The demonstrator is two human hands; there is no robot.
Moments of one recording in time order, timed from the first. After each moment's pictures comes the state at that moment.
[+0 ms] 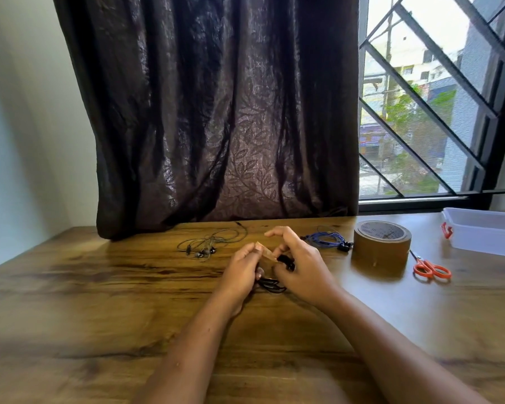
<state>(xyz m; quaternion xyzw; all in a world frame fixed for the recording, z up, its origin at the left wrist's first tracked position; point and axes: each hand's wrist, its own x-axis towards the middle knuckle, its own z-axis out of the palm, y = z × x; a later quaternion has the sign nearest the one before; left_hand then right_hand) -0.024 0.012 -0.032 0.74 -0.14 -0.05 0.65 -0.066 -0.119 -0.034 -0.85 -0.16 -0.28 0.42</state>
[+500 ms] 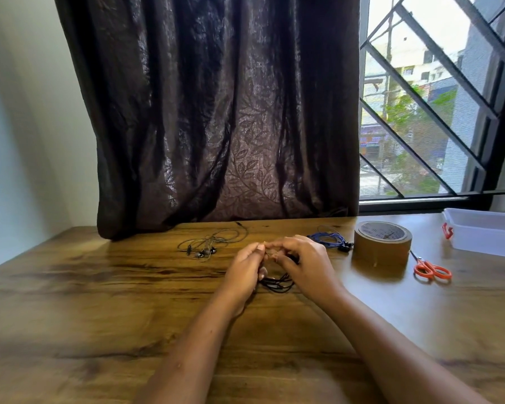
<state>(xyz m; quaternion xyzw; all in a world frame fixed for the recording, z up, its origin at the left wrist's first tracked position) -0.029 0.010 -0.029 0.72 -0.18 -0.05 0.67 -0.059 -0.124 -0.036 -0.86 -0.12 -0.34 0.37</state>
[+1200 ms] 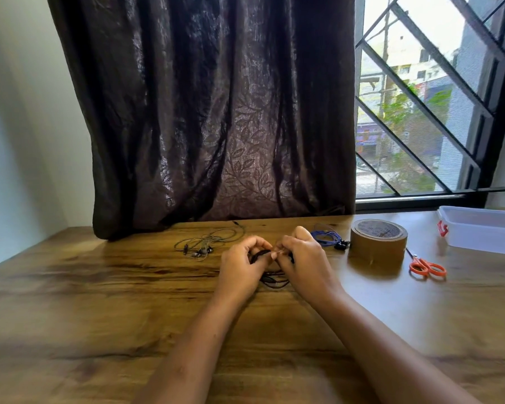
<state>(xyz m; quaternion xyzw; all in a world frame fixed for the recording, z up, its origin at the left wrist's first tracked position) -0.033 0.013 -0.025 0.81 -0.24 0.14 0.51 -0.064 -0.121 -0.035 -0.88 -0.08 -0.35 0.31</state>
